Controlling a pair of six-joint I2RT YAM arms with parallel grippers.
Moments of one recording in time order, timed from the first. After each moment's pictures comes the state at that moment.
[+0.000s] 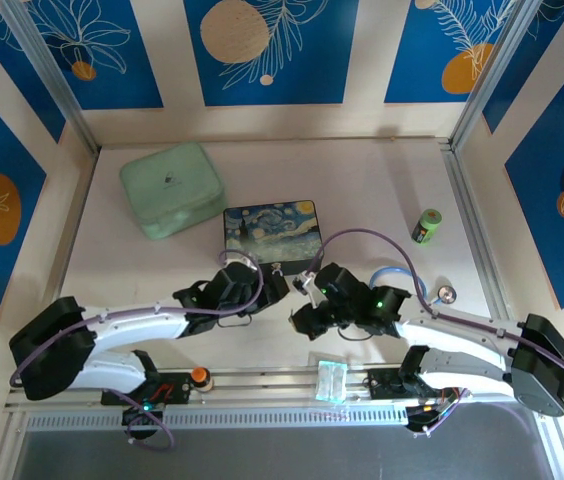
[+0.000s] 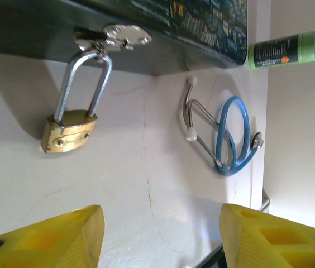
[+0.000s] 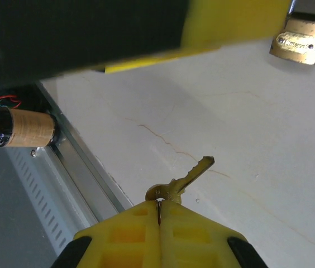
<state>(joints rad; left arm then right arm) -0.98 1.29 0.54 0.16 0.06 -1.25 0.98 1.06 0.57 -0.37 -0.29 0.50</state>
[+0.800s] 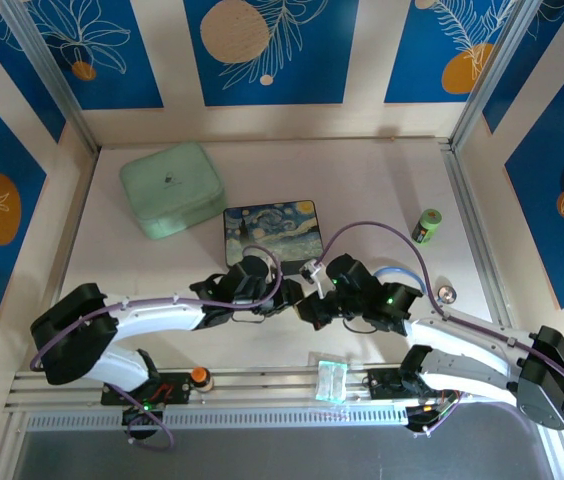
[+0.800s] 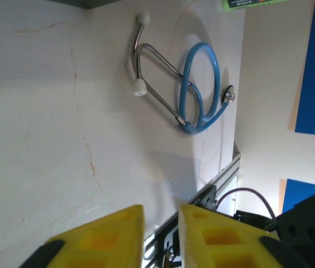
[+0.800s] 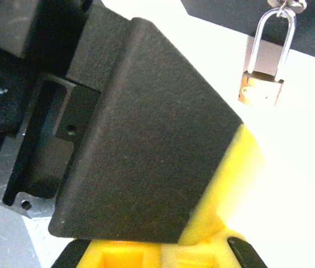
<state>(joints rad) -1.00 1.42 0.64 0.21 0.24 -1.28 0.90 0.99 0.57 -0.35 -0.29 0.43</state>
